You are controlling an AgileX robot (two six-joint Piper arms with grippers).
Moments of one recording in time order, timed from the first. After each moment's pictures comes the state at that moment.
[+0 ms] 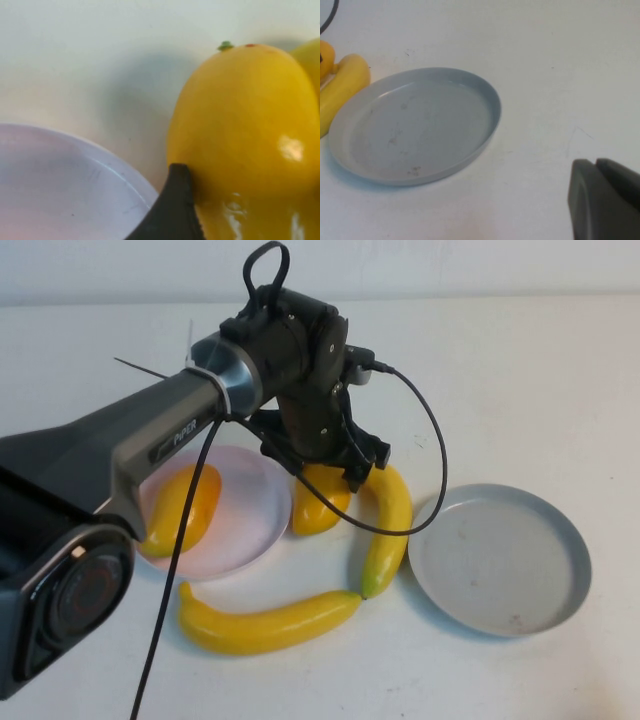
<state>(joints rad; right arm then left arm) 0.14 -0.01 0.02 -0.01 0.37 0.13 -0.60 2.23 -1.98 0.04 1.10 -0.17</state>
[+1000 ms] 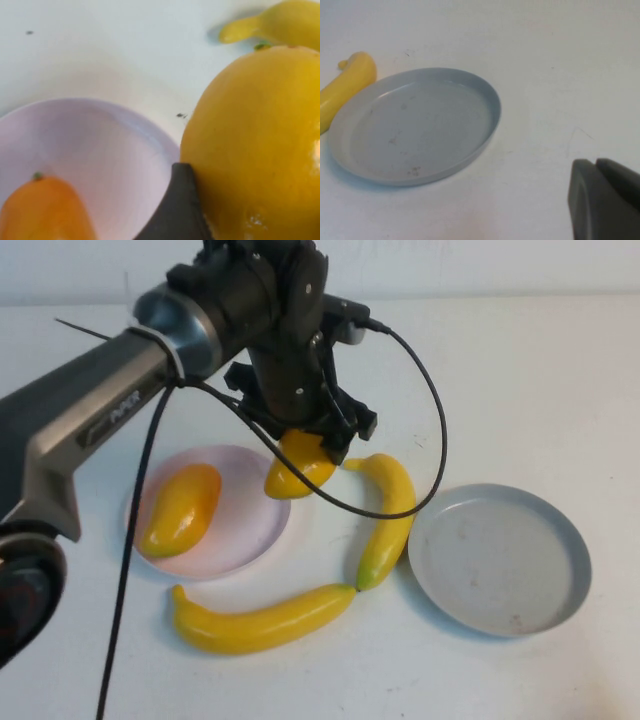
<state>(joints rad) 0.14 -0.01 0.02 -0.01 0.37 0.13 -0.59 2.09 -1.99 0.06 1.22 -0.06</state>
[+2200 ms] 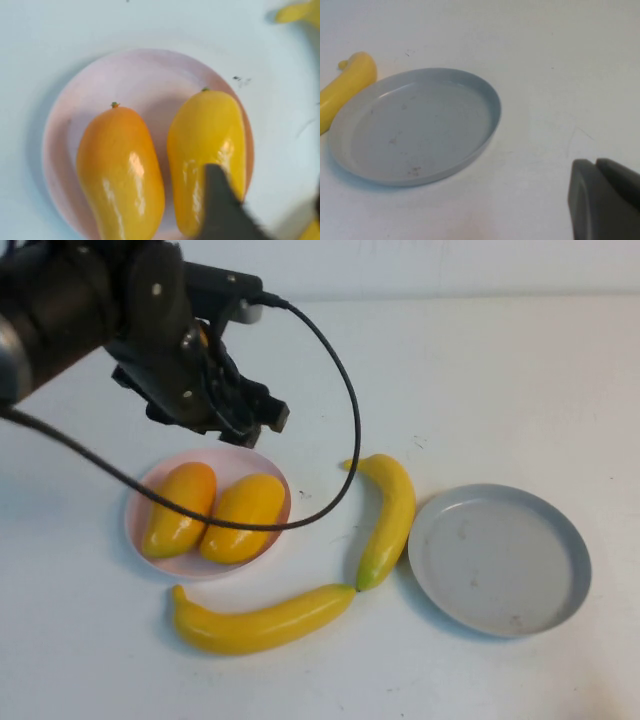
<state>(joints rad) 0.14 -0.01 0.02 -0.01 0.37 0.13 -0.48 1.73 -1.57 0.05 1.01 -0.06</state>
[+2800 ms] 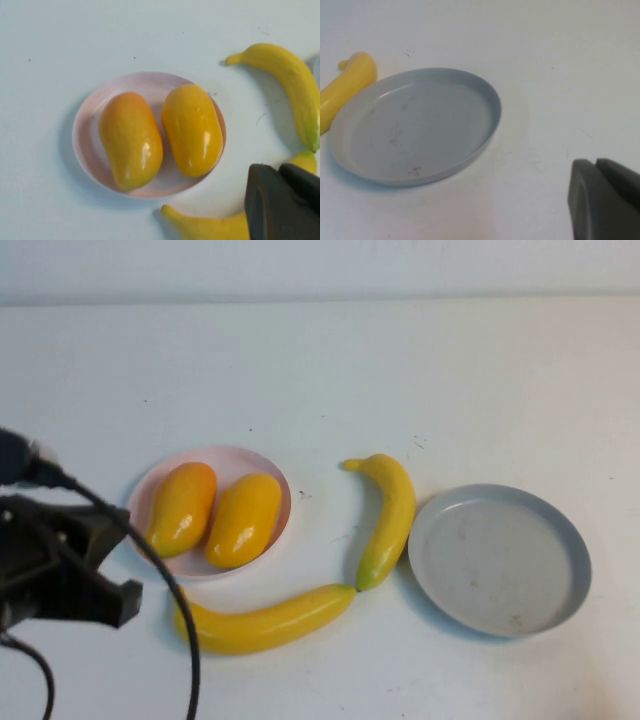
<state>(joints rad) 0.14 -0.01 0.02 -0.01 0.37 0.13 -0.48 0.86 -0.69 0.06 0.47 -0.06</state>
